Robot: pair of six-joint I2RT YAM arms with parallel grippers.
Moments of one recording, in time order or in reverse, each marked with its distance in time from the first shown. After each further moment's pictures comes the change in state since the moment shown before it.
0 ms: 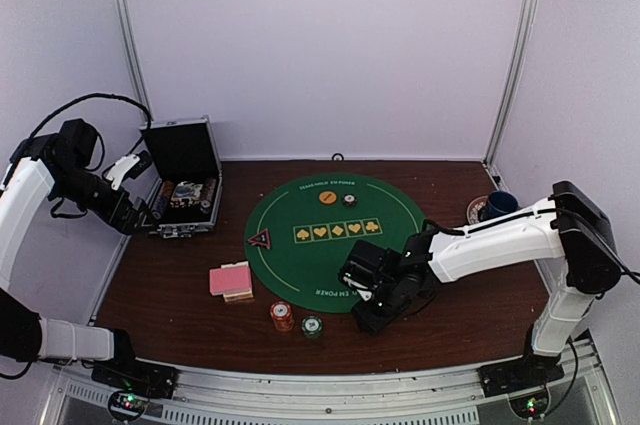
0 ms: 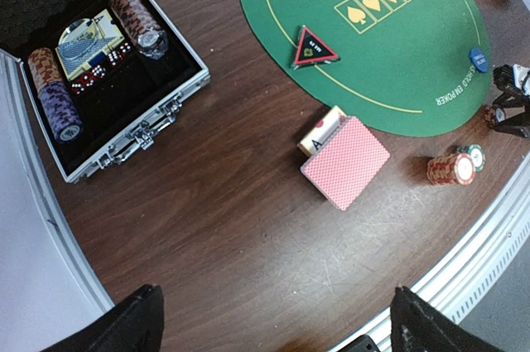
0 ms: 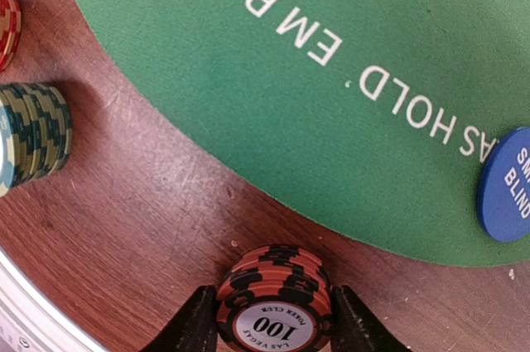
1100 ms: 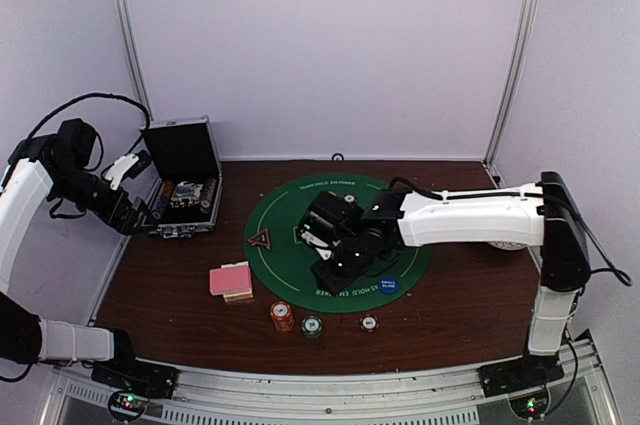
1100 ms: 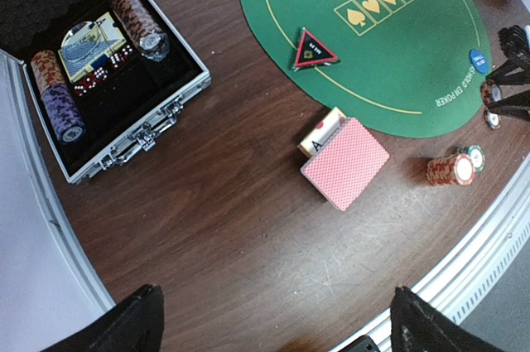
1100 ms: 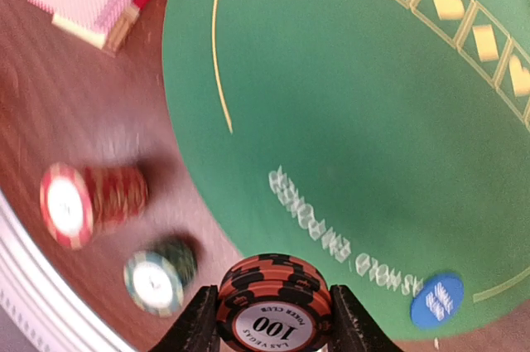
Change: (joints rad) left arm 0.000 -0.012 0.000 0.000 0.000 0.000; right arm -0.012 0.142 0.451 -0.167 0.067 -0.105
